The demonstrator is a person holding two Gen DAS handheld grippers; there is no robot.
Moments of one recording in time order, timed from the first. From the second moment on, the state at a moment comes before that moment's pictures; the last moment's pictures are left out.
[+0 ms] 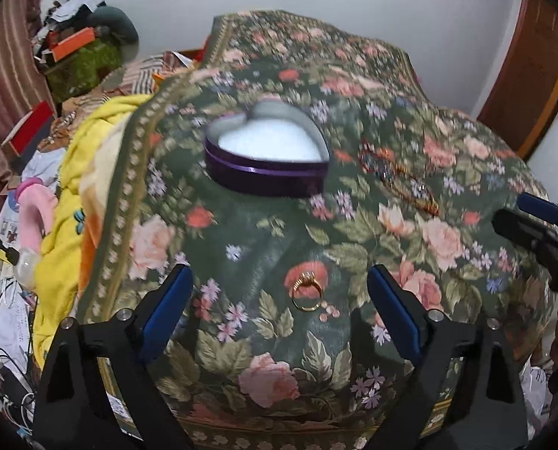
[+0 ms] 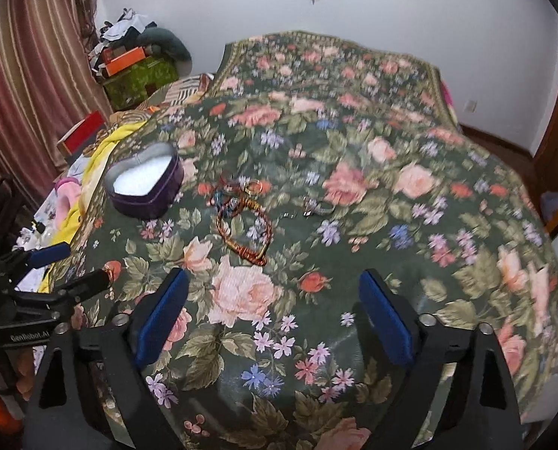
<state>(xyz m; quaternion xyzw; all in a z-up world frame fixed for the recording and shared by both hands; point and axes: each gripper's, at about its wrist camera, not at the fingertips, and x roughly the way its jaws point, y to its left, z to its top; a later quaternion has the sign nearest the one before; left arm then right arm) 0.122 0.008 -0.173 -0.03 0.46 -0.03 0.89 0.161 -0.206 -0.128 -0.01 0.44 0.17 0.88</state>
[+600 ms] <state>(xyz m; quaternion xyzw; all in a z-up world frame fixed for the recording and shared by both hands) 0.126 0.004 -0.189 -0.01 0.47 -0.05 0.88 0.198 -0.190 -0.166 0.03 0.50 0.21 0.84</state>
